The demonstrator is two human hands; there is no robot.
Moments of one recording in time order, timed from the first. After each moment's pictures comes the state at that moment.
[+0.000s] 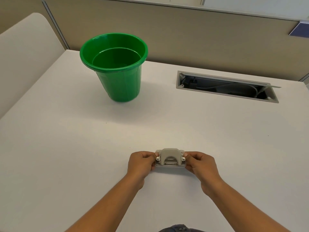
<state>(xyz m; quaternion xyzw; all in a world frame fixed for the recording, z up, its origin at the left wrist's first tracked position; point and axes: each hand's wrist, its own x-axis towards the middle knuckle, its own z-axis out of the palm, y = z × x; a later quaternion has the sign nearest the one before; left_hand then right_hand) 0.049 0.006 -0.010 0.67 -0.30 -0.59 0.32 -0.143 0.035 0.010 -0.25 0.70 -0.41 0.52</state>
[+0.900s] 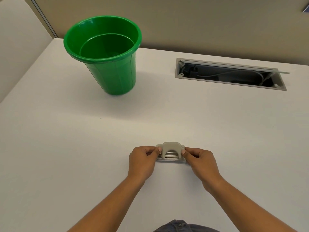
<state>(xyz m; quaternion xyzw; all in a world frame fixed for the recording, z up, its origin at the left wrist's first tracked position) 0.041 0.004 -0.023 0.68 -0.46 -0.49 0.30 -0.153 0.031 -0.019 -0.34 0.72 -0.35 0.49</state>
